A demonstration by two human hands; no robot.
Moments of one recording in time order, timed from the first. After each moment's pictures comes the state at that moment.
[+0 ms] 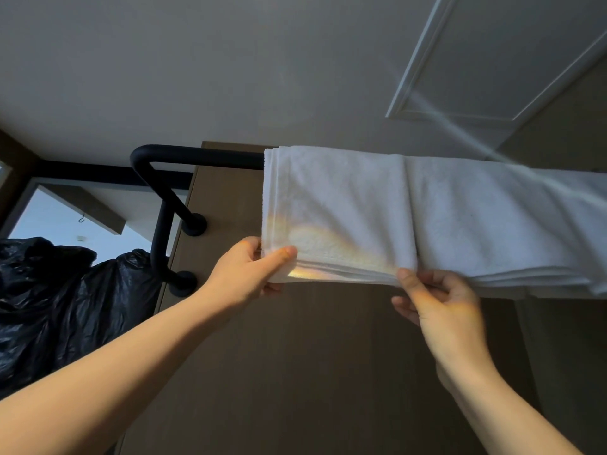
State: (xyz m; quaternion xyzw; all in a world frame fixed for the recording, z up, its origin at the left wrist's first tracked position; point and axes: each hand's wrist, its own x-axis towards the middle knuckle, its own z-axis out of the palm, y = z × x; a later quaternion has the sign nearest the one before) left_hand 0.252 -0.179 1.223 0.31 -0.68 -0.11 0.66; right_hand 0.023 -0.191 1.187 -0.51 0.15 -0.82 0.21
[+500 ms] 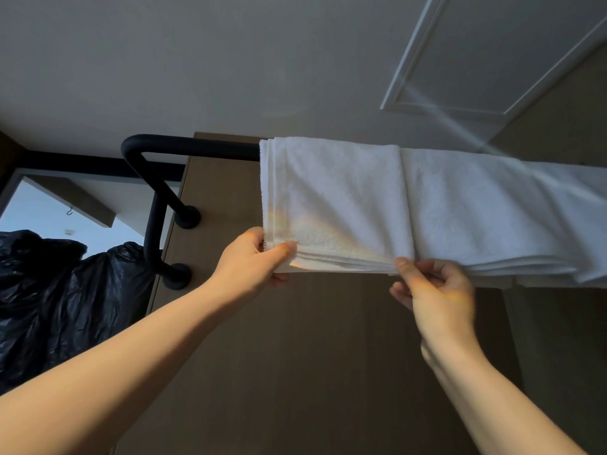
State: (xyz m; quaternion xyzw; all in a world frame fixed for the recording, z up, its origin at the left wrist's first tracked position) left_hand 0.244 -0.183 1.223 0.30 -0.68 -0.09 0.66; right_hand 0.027 -0.196 1.192 -0.45 0.14 -0.85 0.22
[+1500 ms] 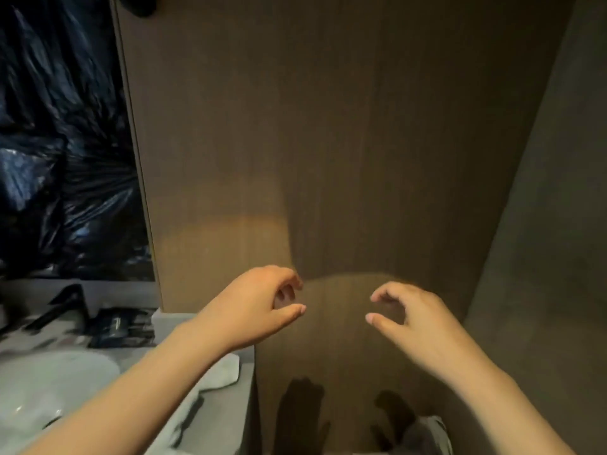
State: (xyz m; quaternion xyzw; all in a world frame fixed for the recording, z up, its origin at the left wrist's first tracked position) left_hand 0.214 -0.164 0.896 0.52 -0.82 -0.03 0.25; right_hand -0.039 -0.168 0.872 -0.77 0.57 -0.27 0.08
